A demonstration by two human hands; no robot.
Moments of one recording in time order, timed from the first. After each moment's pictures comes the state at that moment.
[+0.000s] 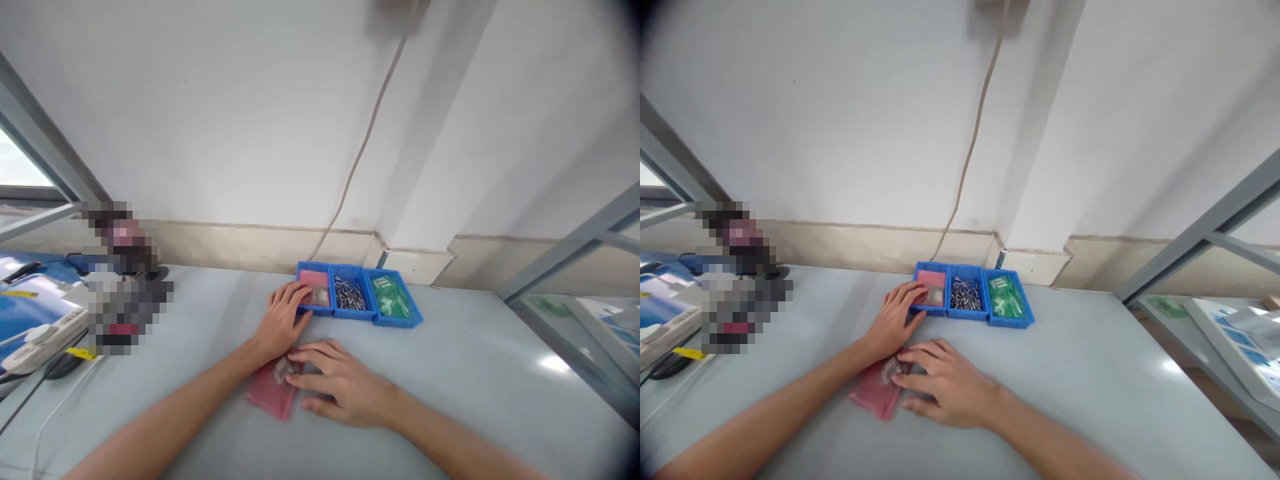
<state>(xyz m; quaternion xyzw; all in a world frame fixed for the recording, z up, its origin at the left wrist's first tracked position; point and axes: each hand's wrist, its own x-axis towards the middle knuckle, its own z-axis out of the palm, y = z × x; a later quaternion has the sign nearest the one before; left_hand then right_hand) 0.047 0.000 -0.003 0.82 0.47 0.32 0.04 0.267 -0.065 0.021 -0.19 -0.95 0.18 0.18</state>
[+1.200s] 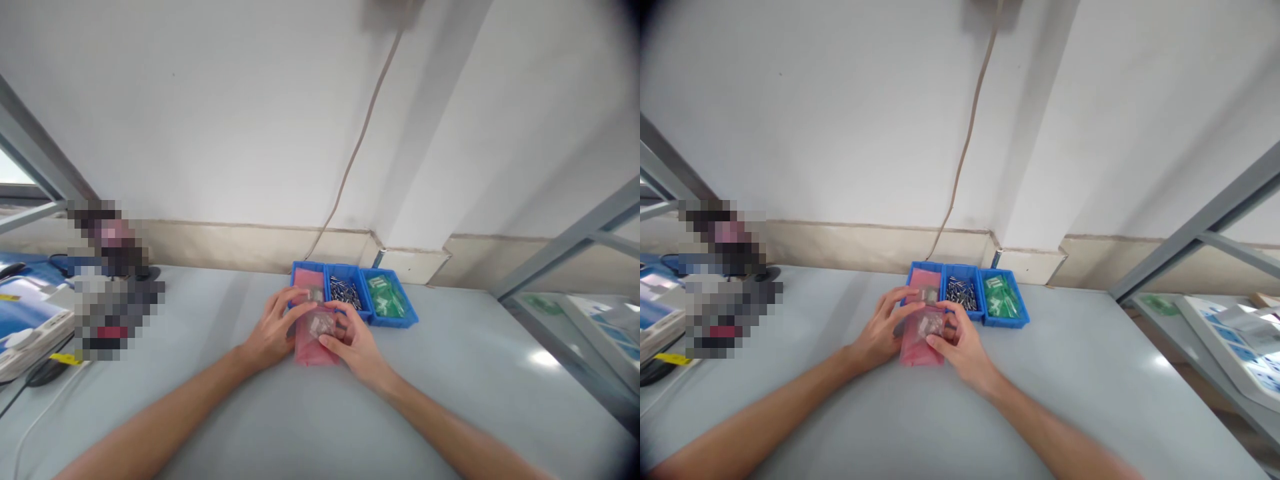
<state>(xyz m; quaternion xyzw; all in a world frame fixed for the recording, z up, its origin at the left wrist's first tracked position) 0.038 -0.012 0.001 0.85 0.33 0.41 0.03 0.272 -0.035 0.004 -0.35 -0.54 0.61 0.47</state>
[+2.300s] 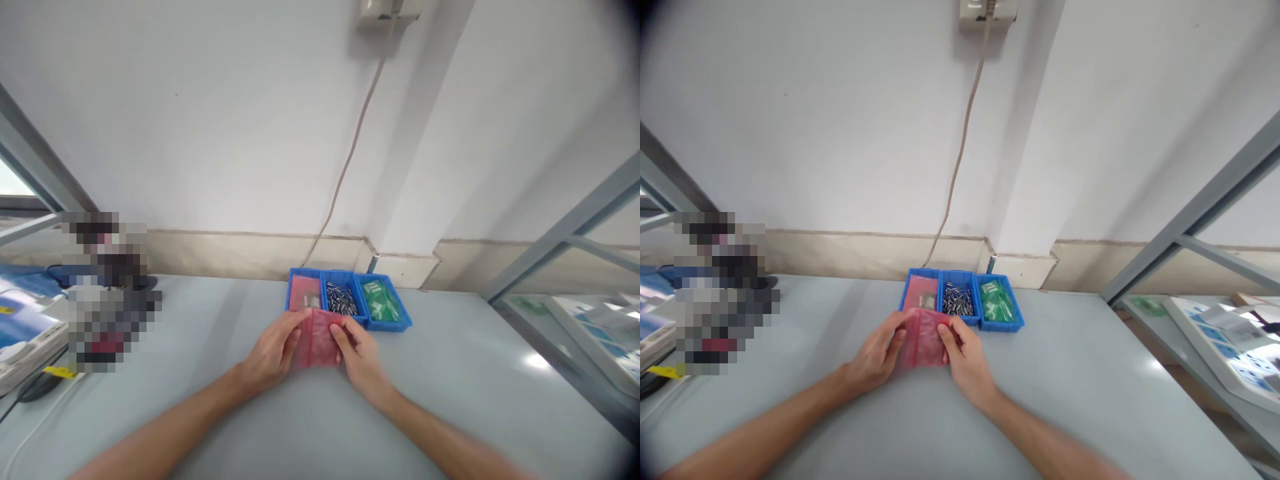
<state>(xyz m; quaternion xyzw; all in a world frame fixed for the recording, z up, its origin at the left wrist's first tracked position) 0.048 -0.031 -0.003 0.82 0.30 0.47 0.12 0.274 -0.044 -0.003 -0.46 -0.61 0.42 0.50</state>
